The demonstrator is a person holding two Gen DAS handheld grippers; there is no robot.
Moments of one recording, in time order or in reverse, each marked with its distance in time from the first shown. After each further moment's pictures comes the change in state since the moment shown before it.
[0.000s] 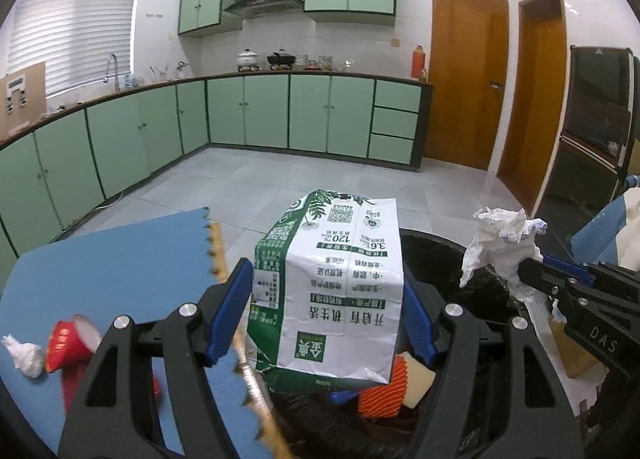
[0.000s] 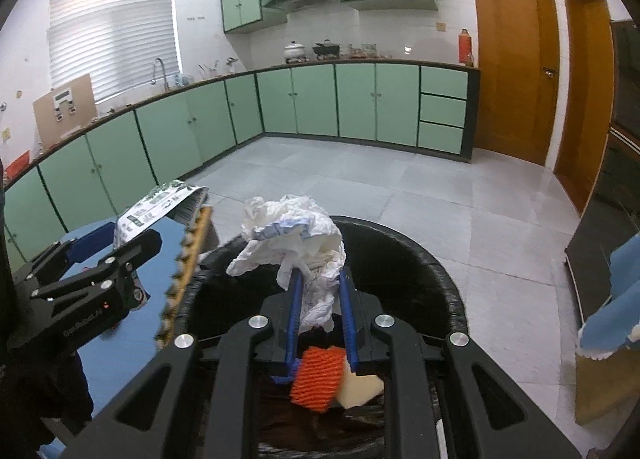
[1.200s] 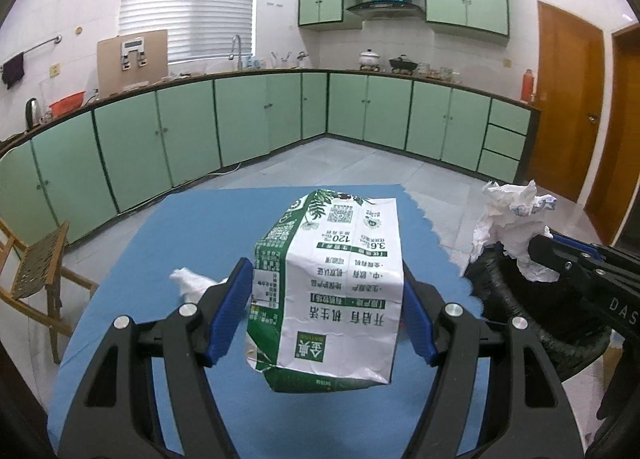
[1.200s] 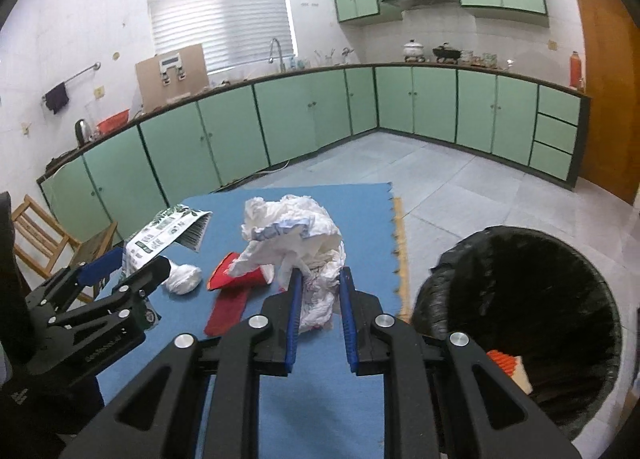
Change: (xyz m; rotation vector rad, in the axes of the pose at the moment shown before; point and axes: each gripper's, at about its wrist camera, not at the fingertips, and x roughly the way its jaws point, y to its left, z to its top) left arm -0.154 0.204 -0.046 -0.173 -0.007 0.346; right arm -0.030 0.219 -0.014 -0.164 0.010 0.339
